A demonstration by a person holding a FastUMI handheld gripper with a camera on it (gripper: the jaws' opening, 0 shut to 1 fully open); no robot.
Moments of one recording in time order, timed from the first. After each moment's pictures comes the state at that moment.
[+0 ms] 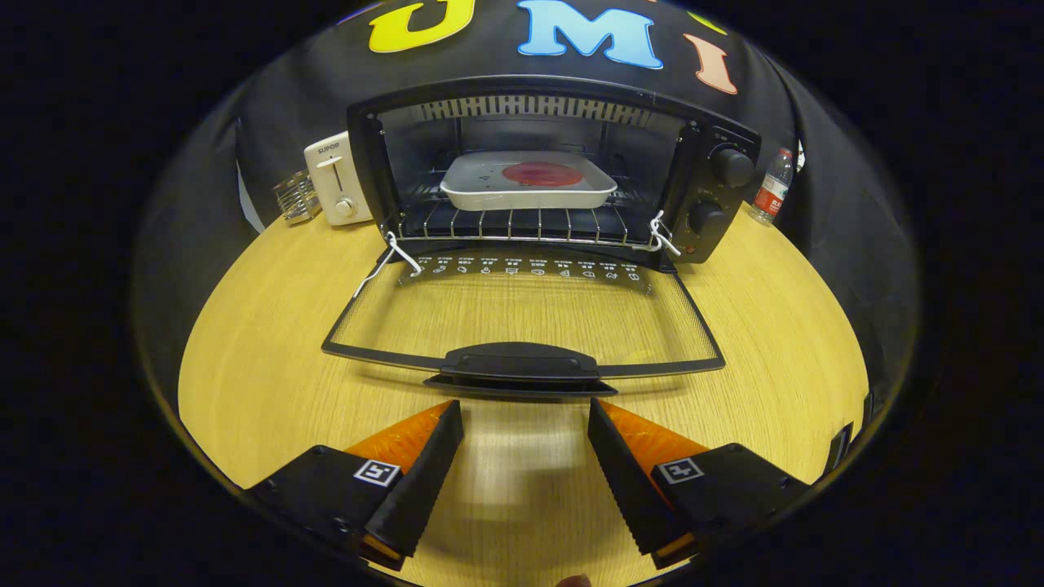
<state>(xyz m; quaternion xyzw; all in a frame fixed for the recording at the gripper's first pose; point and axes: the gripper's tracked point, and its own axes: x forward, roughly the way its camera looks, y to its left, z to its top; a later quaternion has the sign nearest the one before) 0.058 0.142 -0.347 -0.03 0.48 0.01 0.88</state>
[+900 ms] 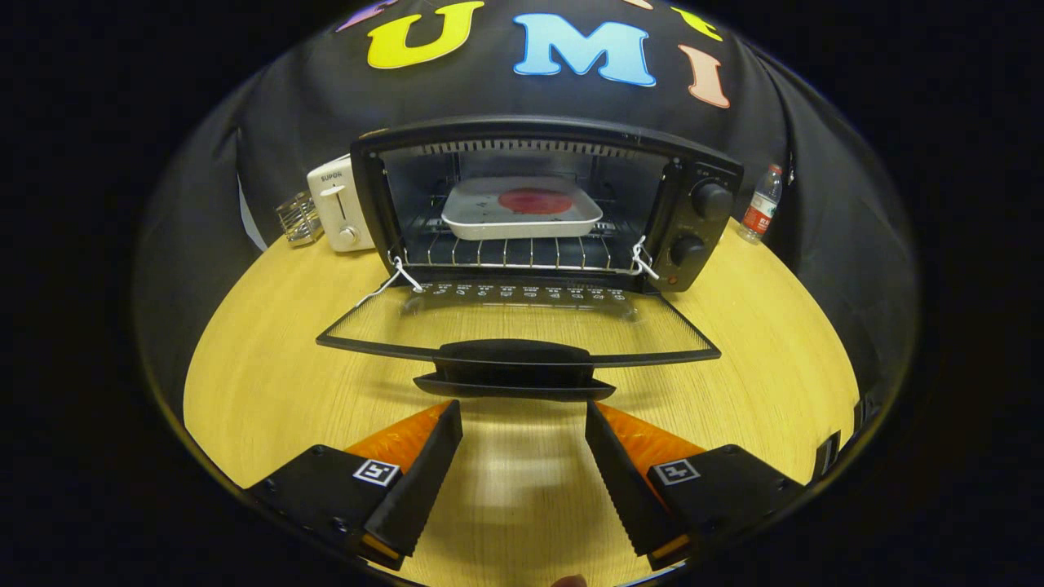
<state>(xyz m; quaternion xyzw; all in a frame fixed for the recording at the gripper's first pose) 0.055 0.147 -0.301 -0.03 0.44 0.01 0.90</state>
